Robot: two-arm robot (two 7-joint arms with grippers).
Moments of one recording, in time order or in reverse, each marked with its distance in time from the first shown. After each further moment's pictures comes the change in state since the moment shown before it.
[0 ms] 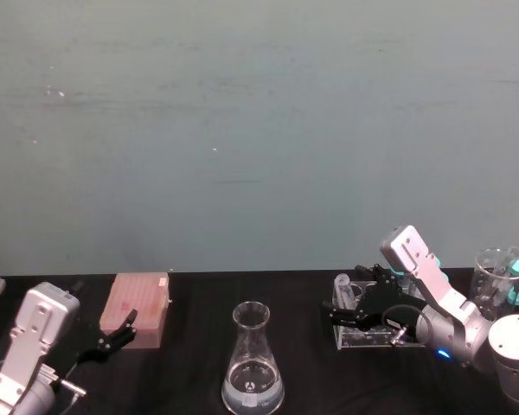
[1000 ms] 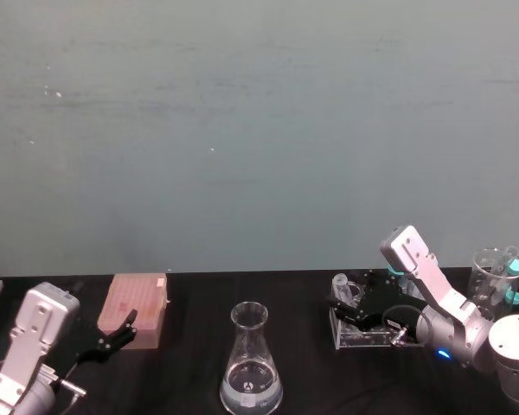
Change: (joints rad) left arm 0.000 0.000 0.000 0.000 0.000 0.000 0.000; right arm -0.001 0.001 -0.001 -0.002 0.003 0.004 0.000
